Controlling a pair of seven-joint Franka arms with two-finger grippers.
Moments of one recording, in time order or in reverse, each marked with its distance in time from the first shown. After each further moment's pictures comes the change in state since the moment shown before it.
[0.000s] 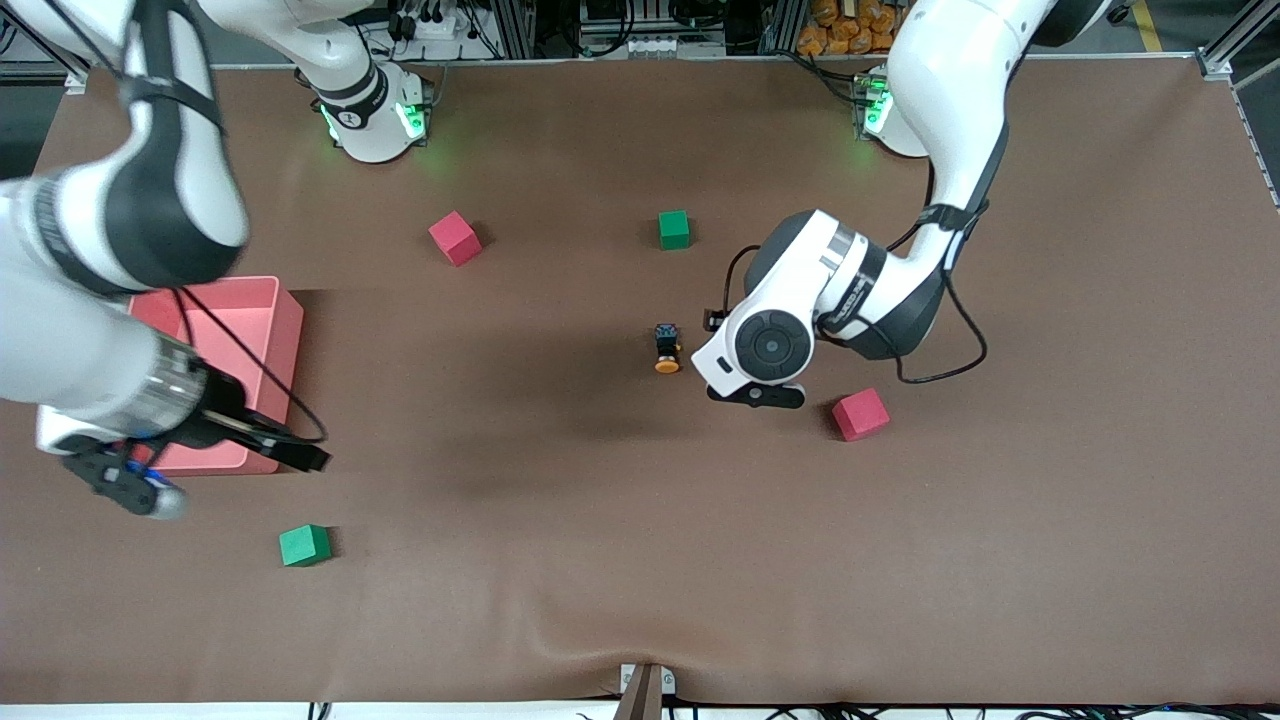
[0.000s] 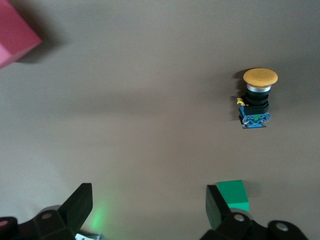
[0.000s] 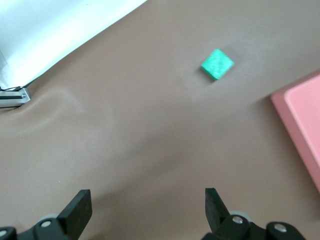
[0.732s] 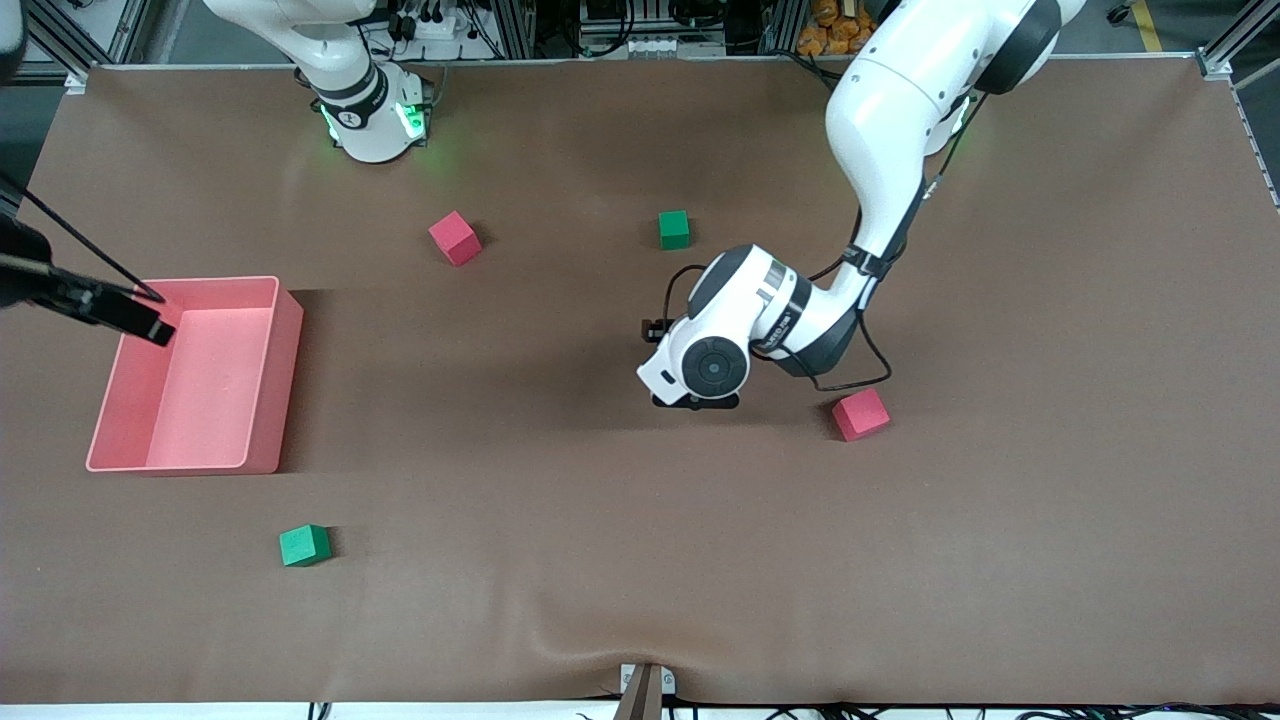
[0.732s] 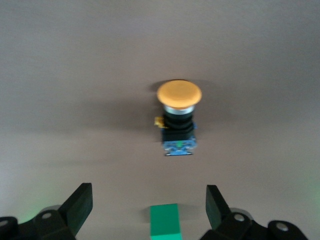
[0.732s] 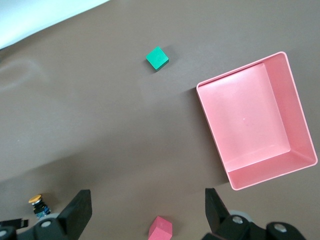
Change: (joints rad) left arm -0.092 0.167 -0.001 0.072 -0.159 0.159 -0.103; right arm -0.184 -0.233 0.132 0.006 -0.152 -0.288 -0.183
